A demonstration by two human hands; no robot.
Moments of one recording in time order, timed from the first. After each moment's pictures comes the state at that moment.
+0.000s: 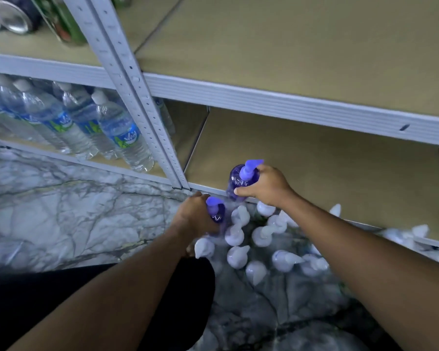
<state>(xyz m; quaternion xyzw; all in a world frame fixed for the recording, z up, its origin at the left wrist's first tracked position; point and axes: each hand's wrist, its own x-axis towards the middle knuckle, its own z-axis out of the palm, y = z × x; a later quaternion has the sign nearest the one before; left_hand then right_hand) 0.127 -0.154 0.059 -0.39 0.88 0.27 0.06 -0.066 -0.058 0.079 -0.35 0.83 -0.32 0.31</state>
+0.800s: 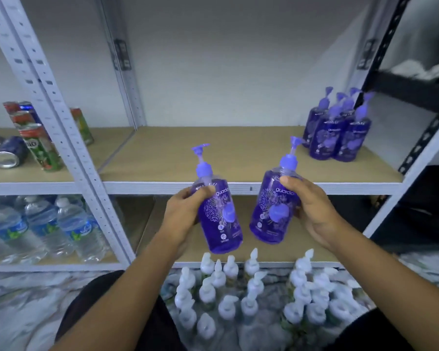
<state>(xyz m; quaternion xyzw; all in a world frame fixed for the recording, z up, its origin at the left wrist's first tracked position) 0.074 -0.010 0.317 -0.24 0.56 0.76 -0.23 -0.073 0.190 0.328 -0.20 0.63 -0.72 0.21</state>
